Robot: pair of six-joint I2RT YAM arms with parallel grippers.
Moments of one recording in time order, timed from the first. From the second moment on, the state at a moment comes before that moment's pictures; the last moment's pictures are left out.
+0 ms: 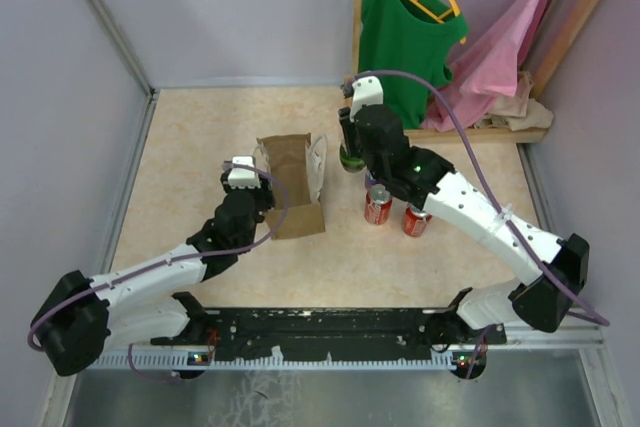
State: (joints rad) left arm -0.80 1.08 0.47 0.44 -0.76 -0.19; right arm 0.82 1.34 1.35 -0.34 0.52 0.07
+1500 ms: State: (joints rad) left arm -0.74 0.74 0.44 0.32 -0.70 -0.19; right arm 0.76 1.50 1.16 -0.25 0.33 0.20
